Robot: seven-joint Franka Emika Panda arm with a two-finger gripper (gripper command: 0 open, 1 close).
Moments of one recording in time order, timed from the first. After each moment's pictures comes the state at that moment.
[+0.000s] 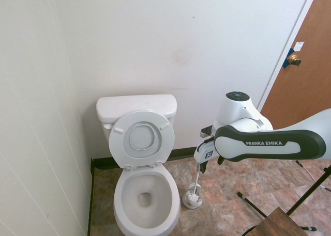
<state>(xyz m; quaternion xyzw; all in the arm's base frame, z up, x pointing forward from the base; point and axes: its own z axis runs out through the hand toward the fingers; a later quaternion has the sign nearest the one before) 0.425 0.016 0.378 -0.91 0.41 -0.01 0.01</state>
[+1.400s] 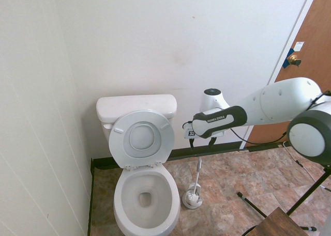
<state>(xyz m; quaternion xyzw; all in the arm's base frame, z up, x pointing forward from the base) 0.606 -0.101 0.245 -0.79 0.61 -0.01 -0.02</state>
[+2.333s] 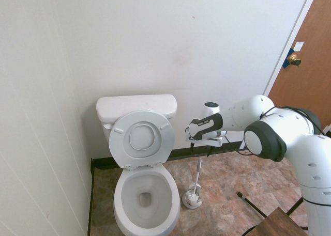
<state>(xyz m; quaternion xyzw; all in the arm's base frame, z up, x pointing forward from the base) 0.653 -0.164 0.133 -0.70 0.71 0.02 -0.01</state>
